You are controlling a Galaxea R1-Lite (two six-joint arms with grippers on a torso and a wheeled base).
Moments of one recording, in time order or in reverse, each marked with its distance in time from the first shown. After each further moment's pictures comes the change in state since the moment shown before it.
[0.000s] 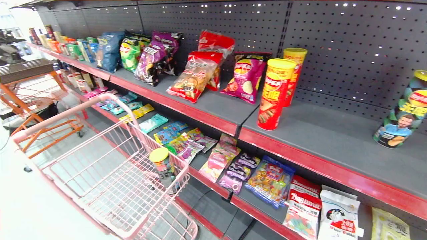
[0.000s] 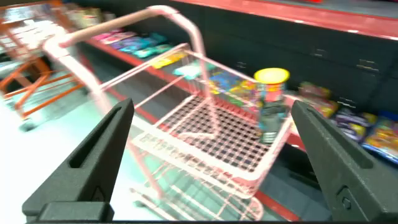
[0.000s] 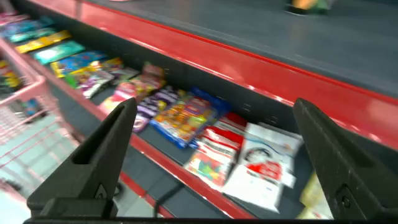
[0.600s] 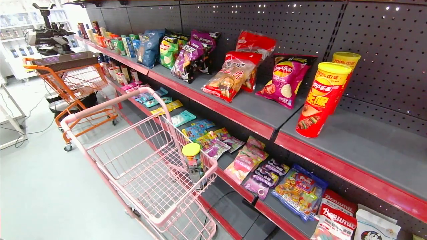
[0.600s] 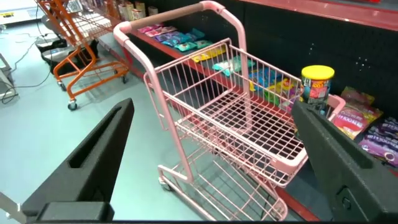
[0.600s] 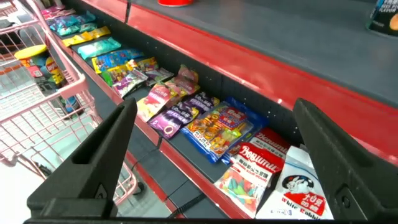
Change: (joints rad) left arm 0.000 0.000 0.000 0.000 0.000 0.000; right arm 0.000 0.000 0.000 0.000 -0.003 0.005
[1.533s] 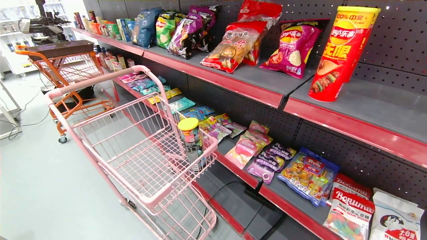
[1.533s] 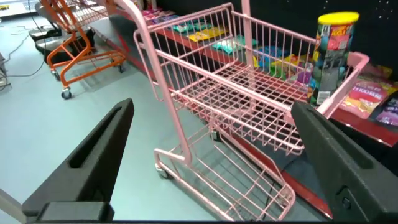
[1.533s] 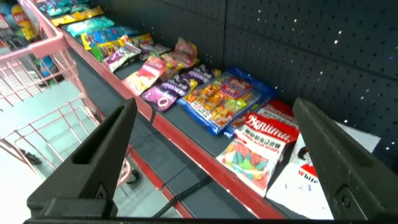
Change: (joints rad) left arm 0.000 0.000 0.000 0.000 0.000 0.000; right arm 0.000 0.000 0.000 0.000 0.000 0.001
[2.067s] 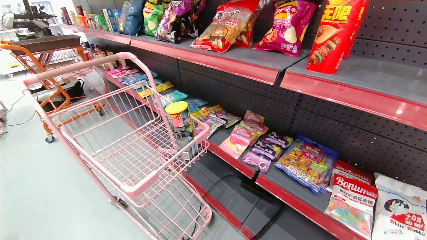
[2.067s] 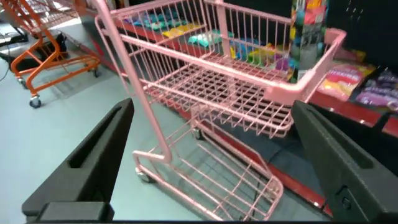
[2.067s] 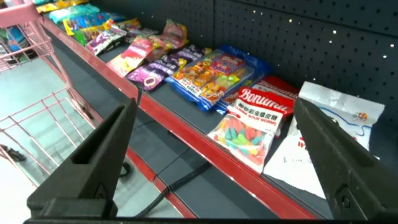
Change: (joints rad) left arm -0.004 0.019 -0.039 0.002 -0.065 -0.003; right arm 0.001 0.000 0.000 0.001 0.000 0.000
